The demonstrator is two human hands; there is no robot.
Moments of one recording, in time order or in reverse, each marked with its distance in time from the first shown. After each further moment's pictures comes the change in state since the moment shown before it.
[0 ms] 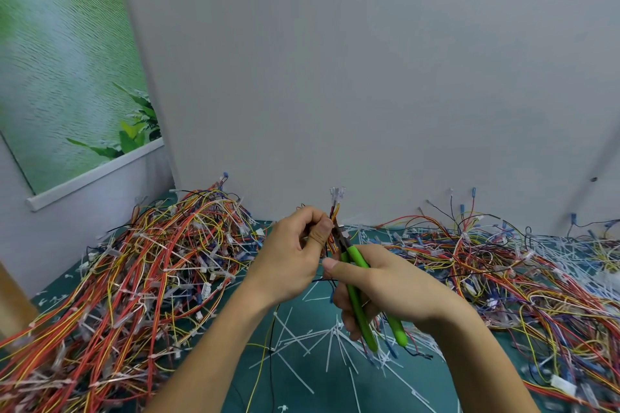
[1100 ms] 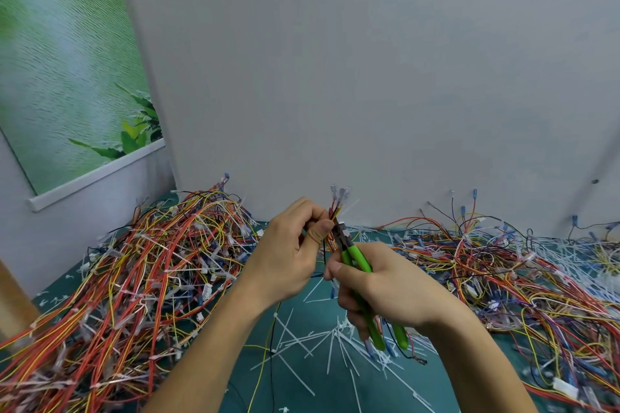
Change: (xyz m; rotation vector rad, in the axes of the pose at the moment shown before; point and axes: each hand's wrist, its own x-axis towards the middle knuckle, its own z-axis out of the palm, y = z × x) left_hand -0.001 0.015 -0.010 0.145 0.055 0.191; right_hand 0.004 0.007 0.001 -0.036 0.025 -0.078
